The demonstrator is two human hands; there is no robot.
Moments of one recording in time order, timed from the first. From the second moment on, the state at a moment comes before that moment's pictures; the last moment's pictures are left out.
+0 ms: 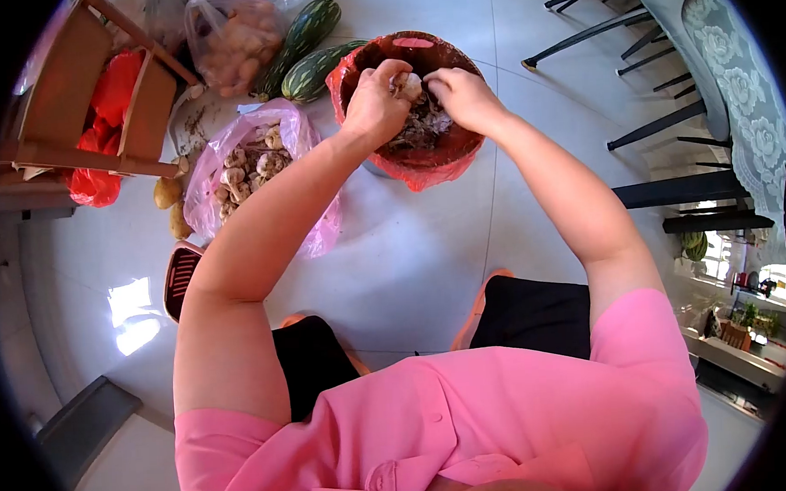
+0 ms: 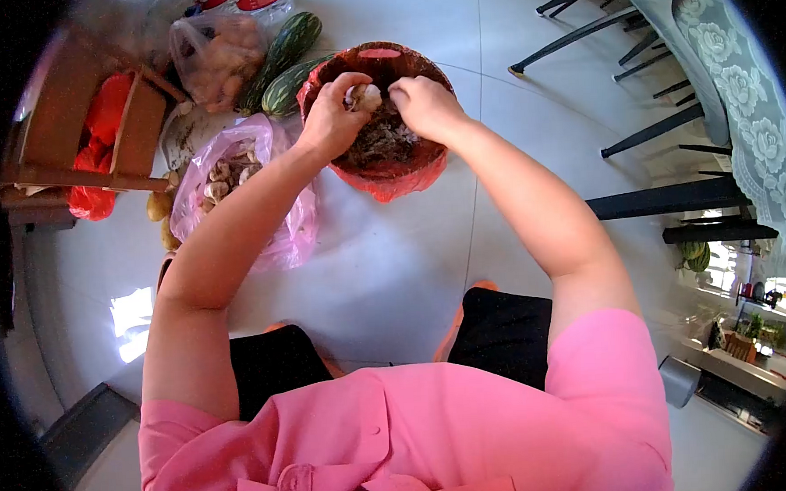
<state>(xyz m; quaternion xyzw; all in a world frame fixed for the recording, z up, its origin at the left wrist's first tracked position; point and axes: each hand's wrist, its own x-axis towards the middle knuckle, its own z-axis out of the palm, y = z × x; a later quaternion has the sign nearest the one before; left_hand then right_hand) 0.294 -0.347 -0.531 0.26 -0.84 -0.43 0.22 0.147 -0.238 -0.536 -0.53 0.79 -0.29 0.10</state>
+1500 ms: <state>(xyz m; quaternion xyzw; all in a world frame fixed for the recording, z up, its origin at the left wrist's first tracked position) 0.294 -0.348 -0.511 0.25 -0.79 -0.51 0.22 0.146 -0.237 -0.501 -0.50 0.81 -0.22 0.23</state>
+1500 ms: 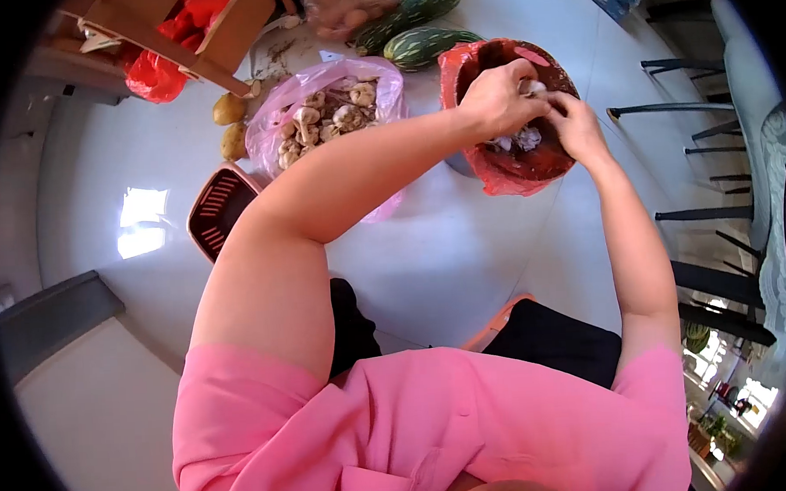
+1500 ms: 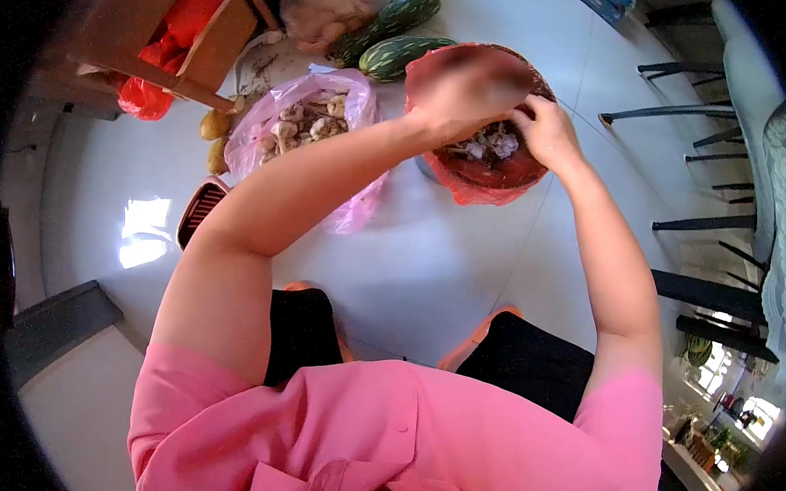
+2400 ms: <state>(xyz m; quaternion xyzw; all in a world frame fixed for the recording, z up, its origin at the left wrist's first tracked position) 0.539 -0.413 -0.665 0.35 -0.89 -0.28 -0.10 0.373 -0.357 -0.628 -0.54 0.70 -0.33 0.33</state>
